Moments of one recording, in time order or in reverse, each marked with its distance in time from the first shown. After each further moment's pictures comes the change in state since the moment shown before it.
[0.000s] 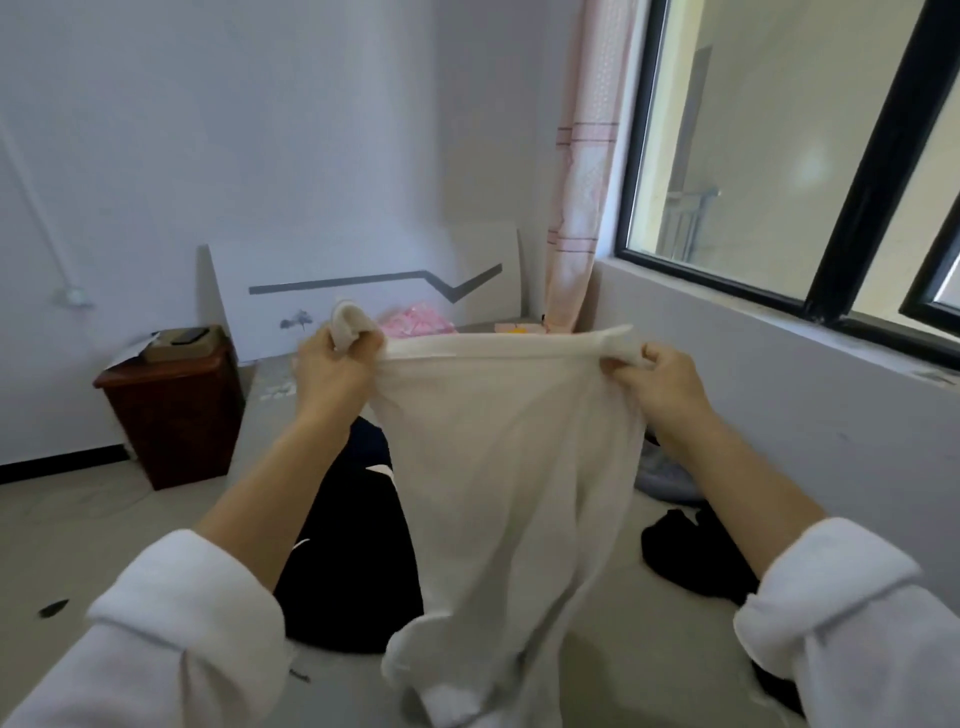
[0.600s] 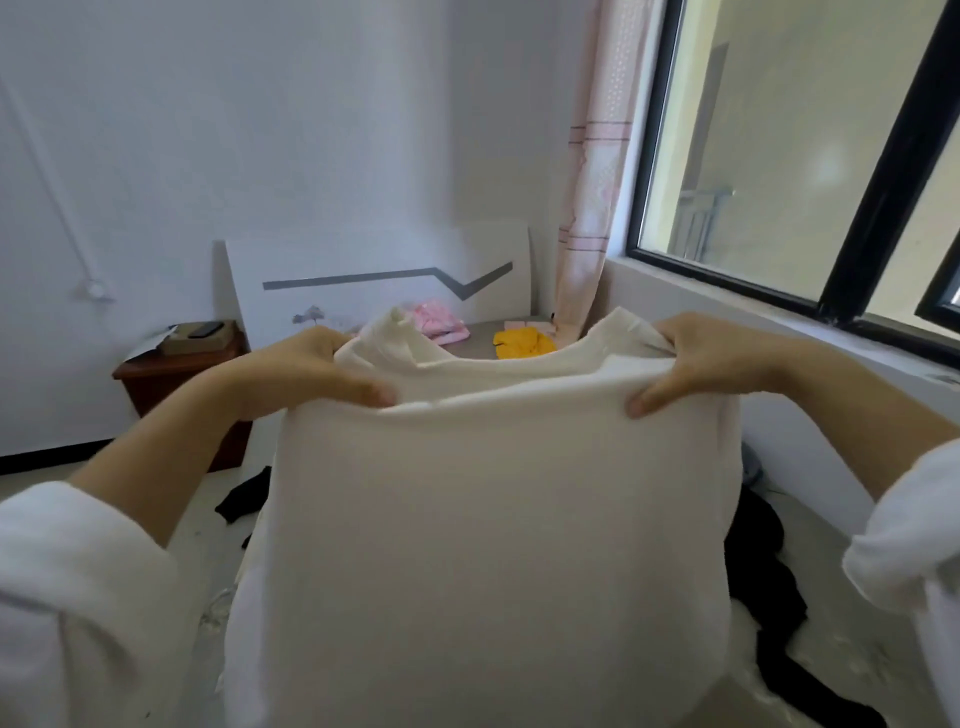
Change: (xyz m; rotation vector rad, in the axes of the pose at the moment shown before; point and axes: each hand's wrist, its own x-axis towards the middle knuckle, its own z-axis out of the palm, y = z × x) left_hand 0.003 0.042 -0.071 0.447 -0.826 0.052; right_hand 0.002 -0.073 -0.053 -0.791 -0.633 -0.066
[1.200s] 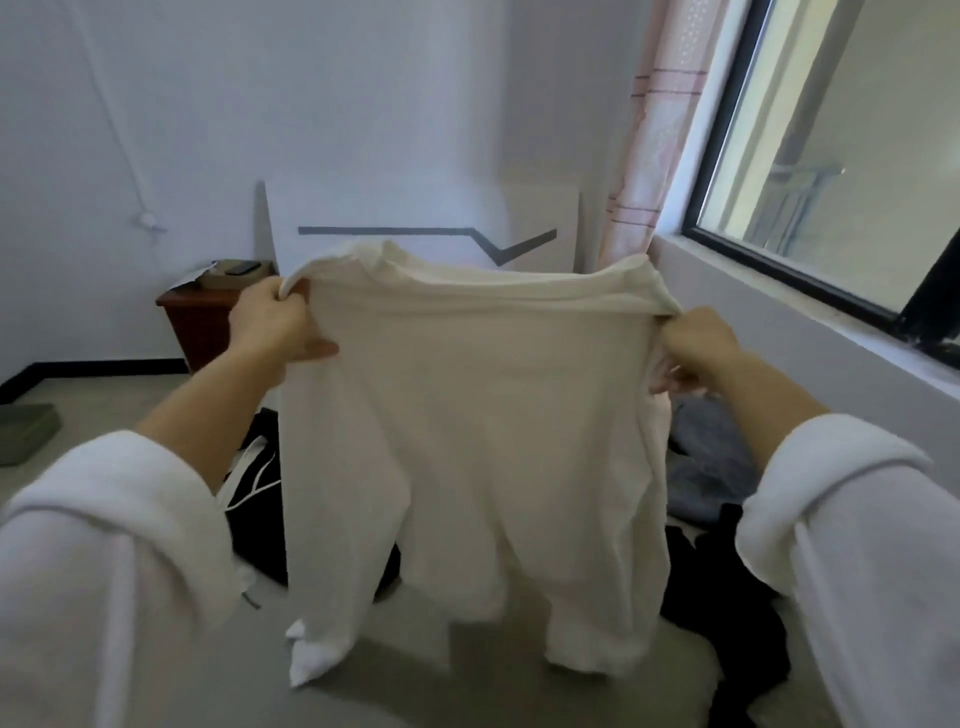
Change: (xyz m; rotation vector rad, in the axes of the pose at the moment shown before) left_hand 0.125 -0.002 0.084 -0.319 0.959 -0.357; right_hand 0.131 0.150 -0.009 0.447 0.303 0.431
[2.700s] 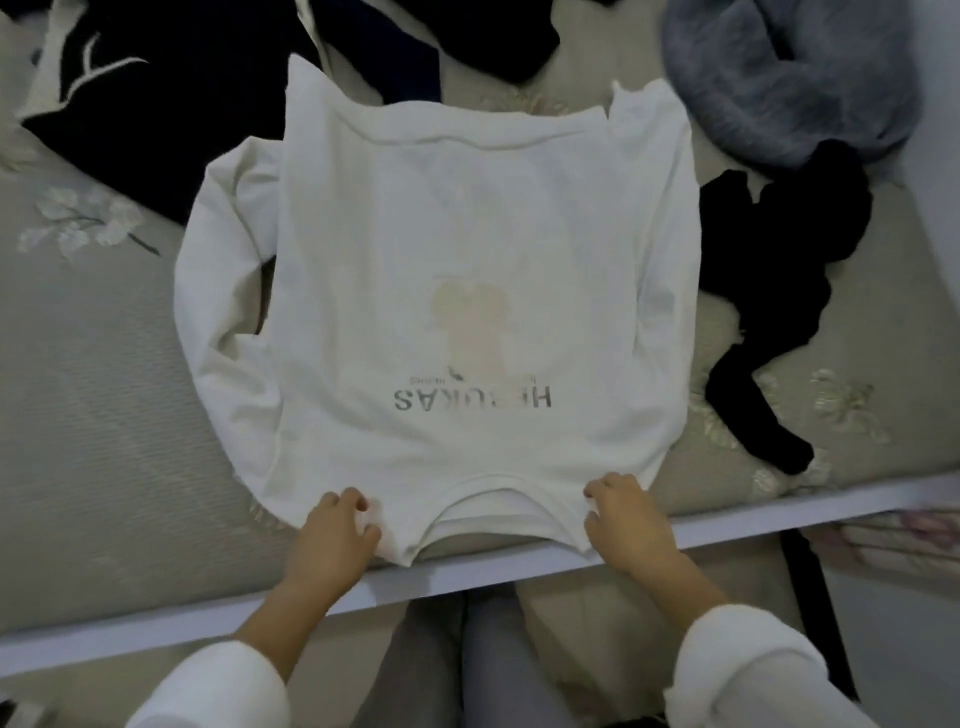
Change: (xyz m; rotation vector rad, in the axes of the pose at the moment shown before) left_hand -0.352 -0.466 0.055 0.923 -0.832 -0.428; right_hand -0.200 0.483 0.221 -0.943 -0.782 -0.112
